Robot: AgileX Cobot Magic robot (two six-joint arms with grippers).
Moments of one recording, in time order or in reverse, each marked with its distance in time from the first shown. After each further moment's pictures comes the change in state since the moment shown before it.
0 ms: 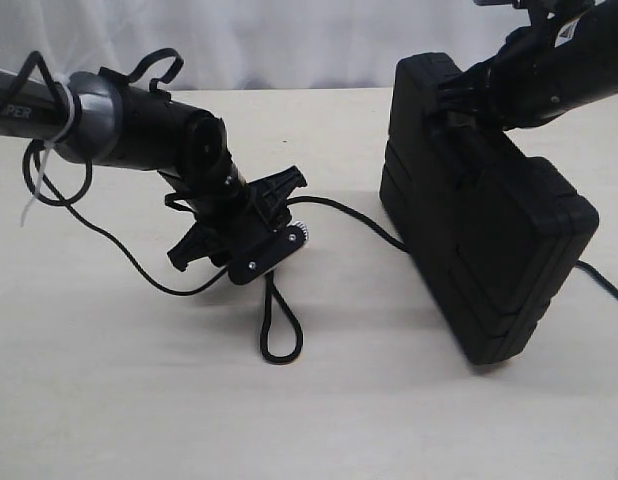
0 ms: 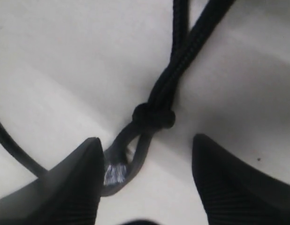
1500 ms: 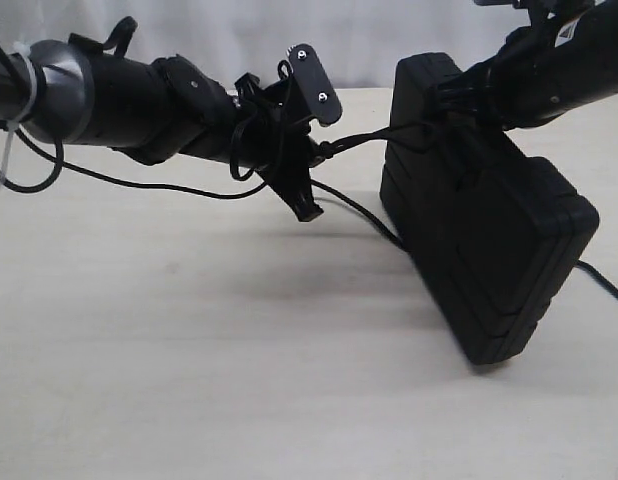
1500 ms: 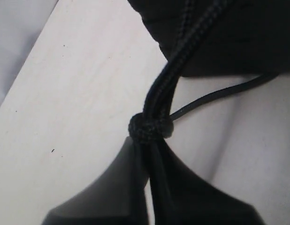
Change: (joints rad) left arm -0.025 -0.098 0.000 -0.831 -0.328 -0.563; right arm 0.000 0.000 0.000 0.000 0.000 0.000
